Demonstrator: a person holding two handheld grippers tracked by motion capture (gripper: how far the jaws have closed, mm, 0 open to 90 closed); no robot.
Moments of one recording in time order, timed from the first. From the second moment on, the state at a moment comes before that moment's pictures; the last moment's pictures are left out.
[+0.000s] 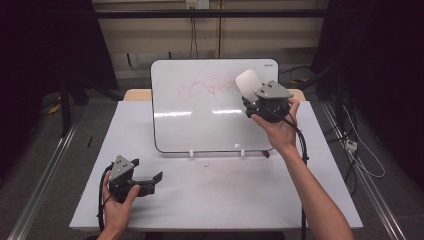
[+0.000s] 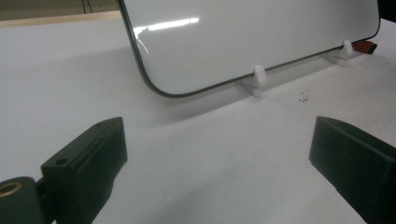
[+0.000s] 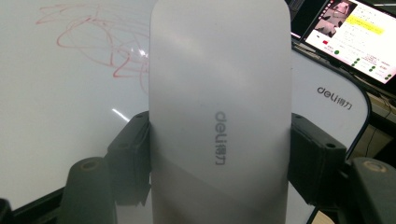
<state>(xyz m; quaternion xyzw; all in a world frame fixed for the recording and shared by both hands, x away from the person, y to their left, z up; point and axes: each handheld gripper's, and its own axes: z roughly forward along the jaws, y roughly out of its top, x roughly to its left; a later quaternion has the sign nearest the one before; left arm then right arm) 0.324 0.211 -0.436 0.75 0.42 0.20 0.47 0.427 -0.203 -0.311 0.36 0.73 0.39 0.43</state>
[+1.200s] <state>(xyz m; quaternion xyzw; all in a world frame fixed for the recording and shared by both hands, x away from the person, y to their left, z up) 0.323 0.213 -0.438 0.75 0.42 0.20 0.46 0.481 -0.206 -0.312 0.40 0.73 0.32 0.45</state>
